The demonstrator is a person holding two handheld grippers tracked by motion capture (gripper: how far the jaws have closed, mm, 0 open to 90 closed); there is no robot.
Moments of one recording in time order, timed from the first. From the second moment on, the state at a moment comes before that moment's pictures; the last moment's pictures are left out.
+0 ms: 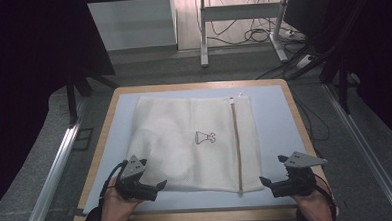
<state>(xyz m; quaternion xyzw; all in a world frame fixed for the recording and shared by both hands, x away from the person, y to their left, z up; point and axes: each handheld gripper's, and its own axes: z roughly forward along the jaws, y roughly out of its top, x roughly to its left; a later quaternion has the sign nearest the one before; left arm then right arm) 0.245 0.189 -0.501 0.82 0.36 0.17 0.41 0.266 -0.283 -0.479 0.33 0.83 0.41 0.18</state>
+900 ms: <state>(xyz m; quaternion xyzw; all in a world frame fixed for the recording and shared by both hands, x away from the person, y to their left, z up) 0.246 0.159 -0.494 0.84 0.31 0.19 0.41 0.267 -0.279 -0.482 0.33 0.83 0.42 0.16</state>
